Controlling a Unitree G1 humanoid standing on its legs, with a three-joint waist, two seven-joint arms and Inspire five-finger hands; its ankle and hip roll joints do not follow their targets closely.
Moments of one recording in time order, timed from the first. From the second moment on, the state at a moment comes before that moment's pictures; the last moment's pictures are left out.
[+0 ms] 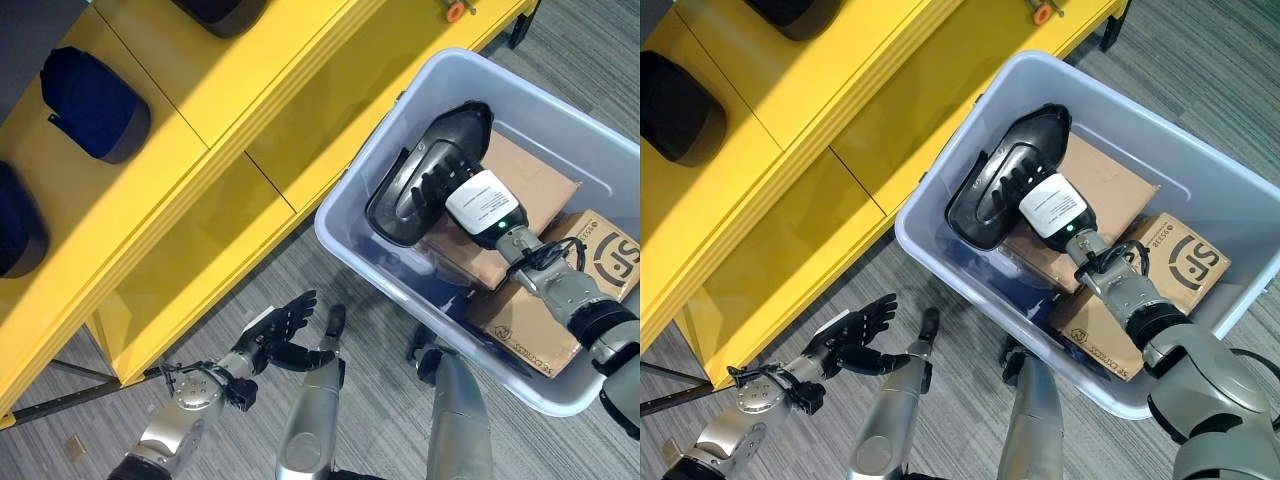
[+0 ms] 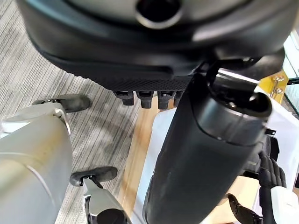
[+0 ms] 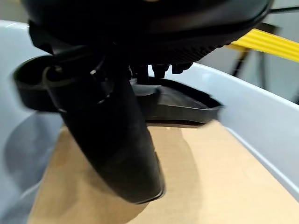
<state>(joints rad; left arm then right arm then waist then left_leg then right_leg) 0.02 0.65 -0.33 0.05 -0.50 0.04 -0.21 -0.92 -0.83 0.94 0.82 -1.11 -0.02 -0.57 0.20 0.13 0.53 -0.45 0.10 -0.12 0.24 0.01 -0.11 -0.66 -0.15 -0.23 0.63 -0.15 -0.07</state>
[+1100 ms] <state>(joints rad) 0.01 0.65 -0.33 0.02 -0.50 0.05 -0.18 -1.12 -0.80 0.98 0.94 -0.97 -0.06 -0.26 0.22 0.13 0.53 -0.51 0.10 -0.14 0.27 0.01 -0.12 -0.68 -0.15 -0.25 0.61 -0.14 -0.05</state>
